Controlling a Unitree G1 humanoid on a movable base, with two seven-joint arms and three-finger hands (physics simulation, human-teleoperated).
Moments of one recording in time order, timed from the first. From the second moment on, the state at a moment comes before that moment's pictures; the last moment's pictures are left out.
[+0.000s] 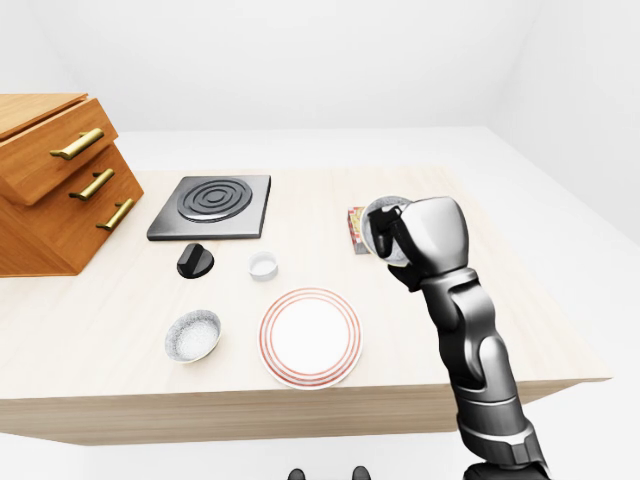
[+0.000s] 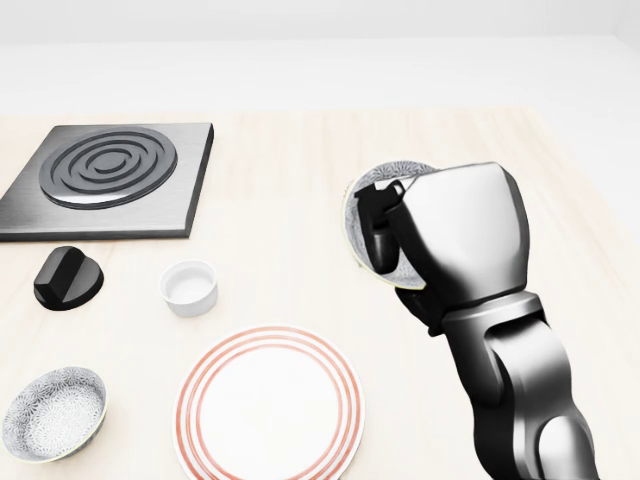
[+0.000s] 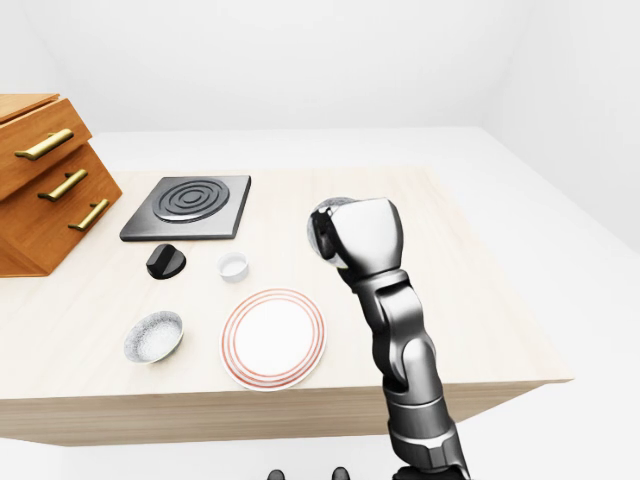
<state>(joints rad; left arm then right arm) -0.20 0.94 0.76 0.72 -0.40 -0.09 0.40 -0.33 -0.10 0.05 -0.28 -1.24 -0.09 0.03</state>
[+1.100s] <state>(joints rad) -0.20 0.94 0.75 0.74 -0.40 -0.09 0.41 -0.26 0.05 0.26 0.03 -1.27 -0.09 0.09</state>
